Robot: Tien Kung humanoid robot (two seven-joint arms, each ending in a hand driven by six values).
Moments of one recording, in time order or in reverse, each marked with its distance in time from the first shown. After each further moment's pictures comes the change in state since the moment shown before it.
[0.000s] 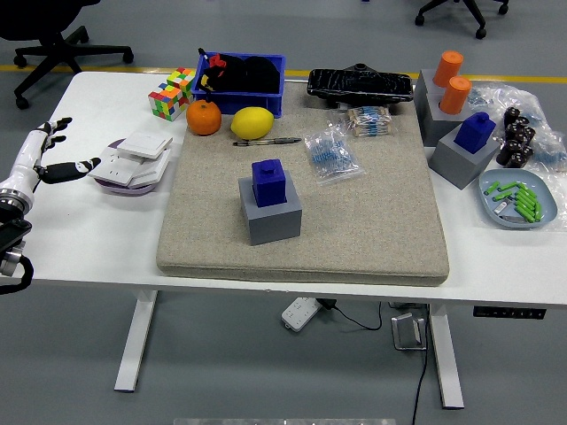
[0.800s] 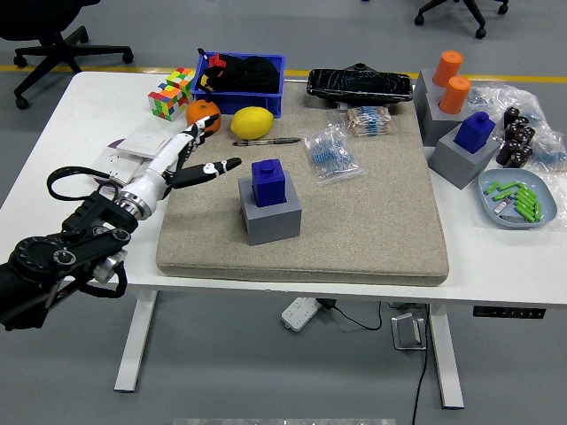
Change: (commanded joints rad) left arm -0.022 -0.080 -0.070 -0.372 0.153 -0.037 -0.063; right arm 0.009 0.000 -0.017 0.000 0.009 0.002 0.000
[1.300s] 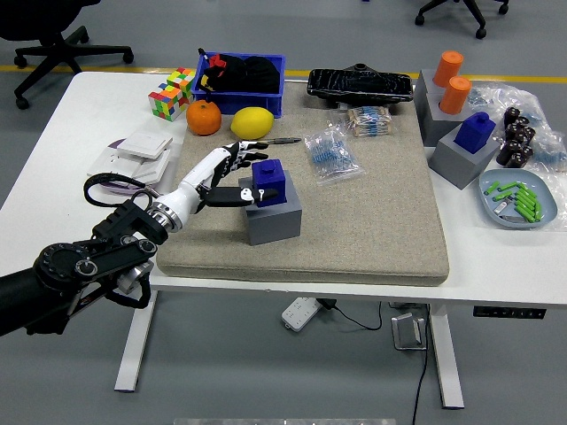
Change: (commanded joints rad) left arm -0.001 -0.064 0.012 -0.121 0.066 -0.042 0.025; right arm -0.006 0.003 0.003 0.001 0.000 0.001 0.000
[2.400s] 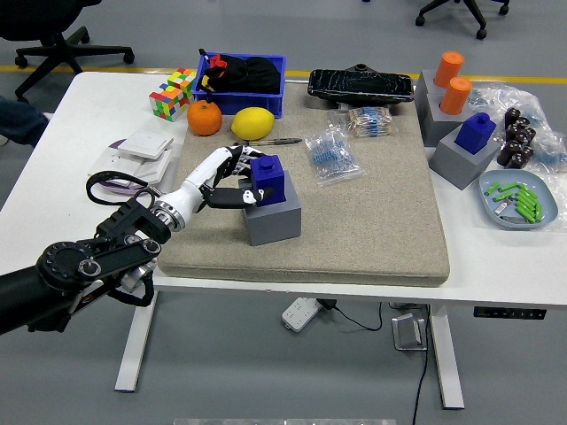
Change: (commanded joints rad) left arm -0.008 -0.004 0.017 -0.024 0.007 0.034 0.051; right arm 0.001 -0.004 0.005 0.000 -0.005 -0.001 -0.001
